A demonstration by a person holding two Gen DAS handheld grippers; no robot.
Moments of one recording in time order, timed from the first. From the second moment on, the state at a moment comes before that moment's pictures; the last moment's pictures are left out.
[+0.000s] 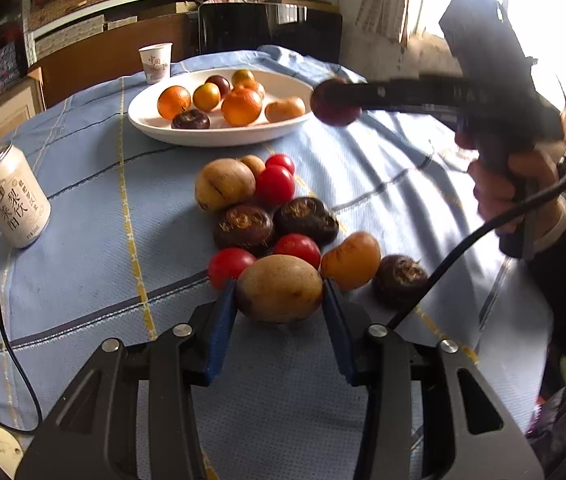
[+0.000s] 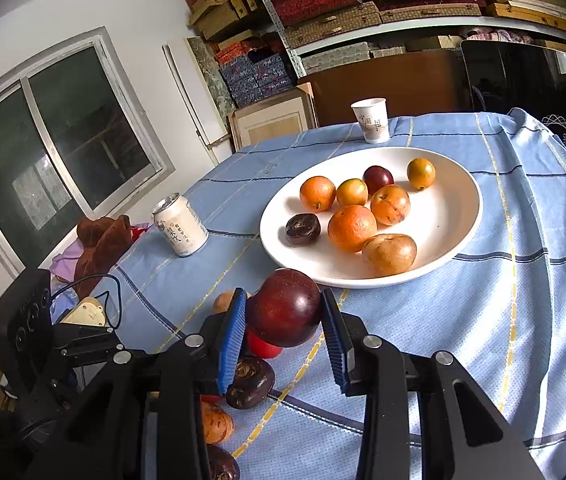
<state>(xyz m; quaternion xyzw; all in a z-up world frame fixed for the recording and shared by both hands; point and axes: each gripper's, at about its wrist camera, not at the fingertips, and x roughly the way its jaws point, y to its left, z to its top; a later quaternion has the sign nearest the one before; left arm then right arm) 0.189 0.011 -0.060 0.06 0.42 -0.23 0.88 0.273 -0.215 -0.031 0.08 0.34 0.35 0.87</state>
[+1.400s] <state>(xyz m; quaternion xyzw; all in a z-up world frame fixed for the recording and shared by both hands) 0.408 -0.013 -0.021 0.01 0.42 -0.10 0.90 0.362 -0.224 -0.038 0.09 0.30 0.23 0.92</state>
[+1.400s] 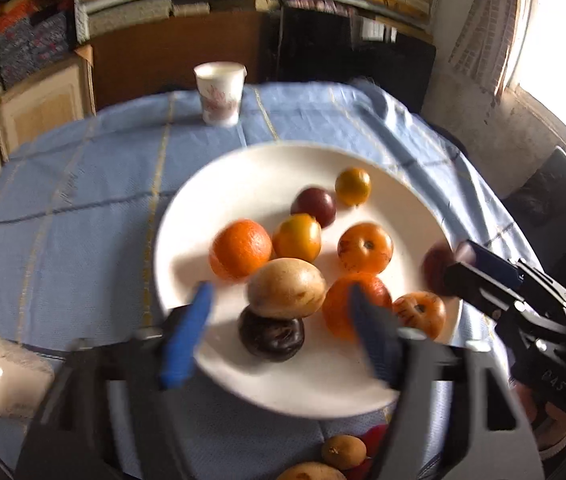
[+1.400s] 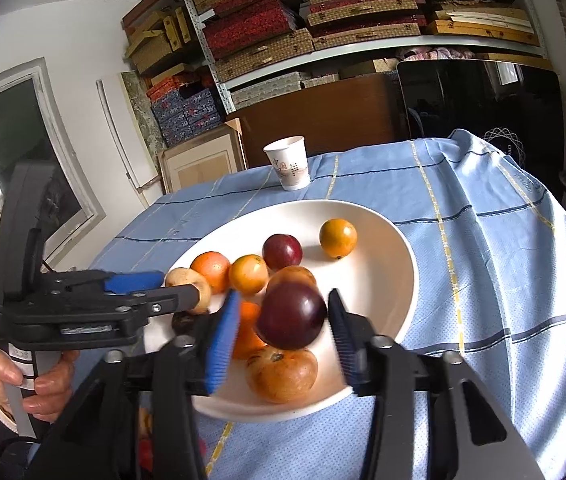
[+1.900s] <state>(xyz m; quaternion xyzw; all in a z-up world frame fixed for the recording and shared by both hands) 0.286 0.043 -0.031 0.00 0.36 -0.03 0.93 0.304 -0.200 -0.031 0.02 0.30 0.28 0.91</state>
